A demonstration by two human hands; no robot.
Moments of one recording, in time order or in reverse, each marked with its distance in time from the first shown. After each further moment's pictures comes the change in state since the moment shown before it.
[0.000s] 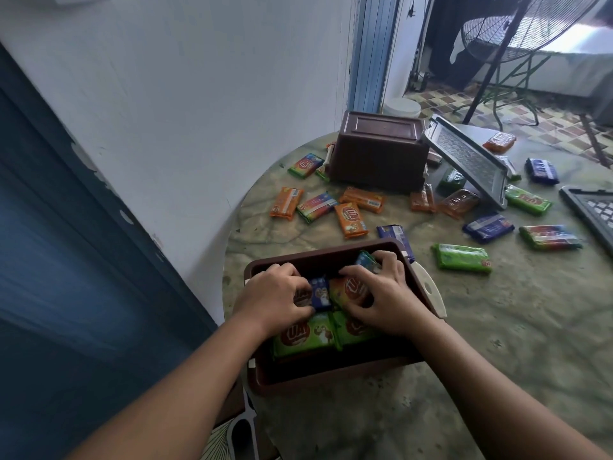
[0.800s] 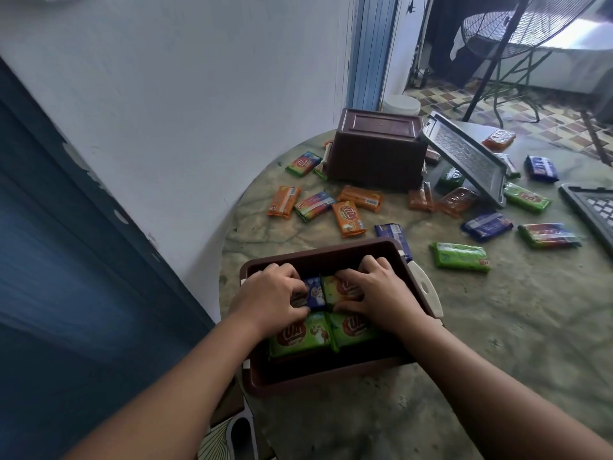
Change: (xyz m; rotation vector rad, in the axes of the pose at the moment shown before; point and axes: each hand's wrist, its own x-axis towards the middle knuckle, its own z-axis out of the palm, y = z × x) left_hand 0.000 0.001 0.000 0.032 -0.013 0.036; right_hand 0.016 0.001 0.005 -0.253 0.018 -0.052
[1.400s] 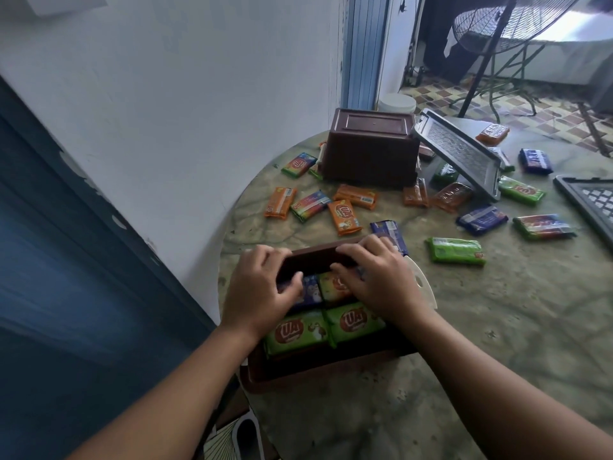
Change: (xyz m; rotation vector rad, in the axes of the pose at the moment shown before) left_hand -0.009 0.004 0.001 -0.112 0.480 -0.067; right_hand -0.005 -0.005 -0.017 0.107 0.469 -0.084
